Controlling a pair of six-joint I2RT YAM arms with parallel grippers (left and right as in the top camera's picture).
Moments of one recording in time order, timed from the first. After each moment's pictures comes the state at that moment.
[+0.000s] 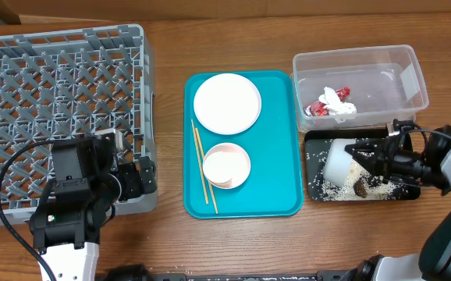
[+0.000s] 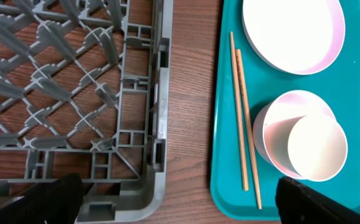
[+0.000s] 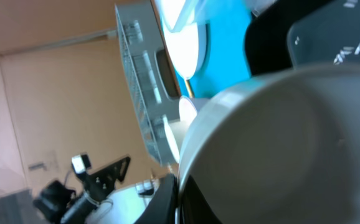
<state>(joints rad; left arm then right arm) 0.13 0.91 0.94 -1.02 0.18 -0.12 -0.48 1.63 0.96 -1.13 -1.21 -0.14</state>
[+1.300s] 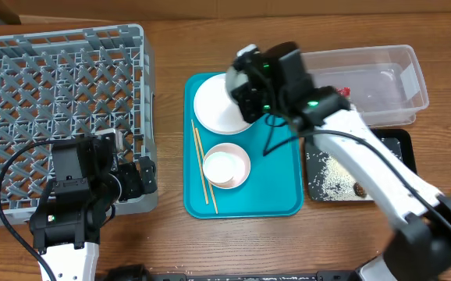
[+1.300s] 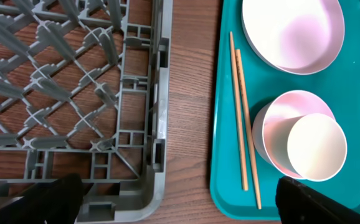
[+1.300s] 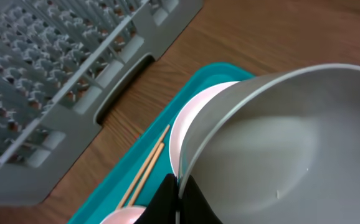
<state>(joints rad) 0.13 0.91 0.94 -1.02 0.19 -0.12 0.53 1.73 1.44 -0.48 -0.29 0.01</state>
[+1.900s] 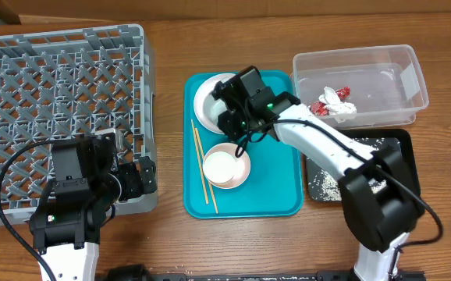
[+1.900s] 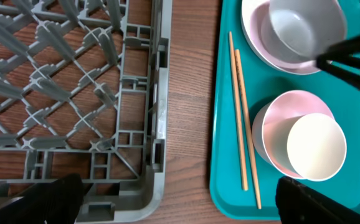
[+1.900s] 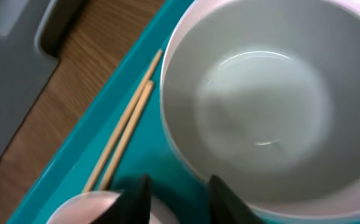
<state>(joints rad) 0.13 0.91 0.94 -1.02 0.19 -0.12 0.59 1.96 1.46 -0.55 -0.27 0.02</state>
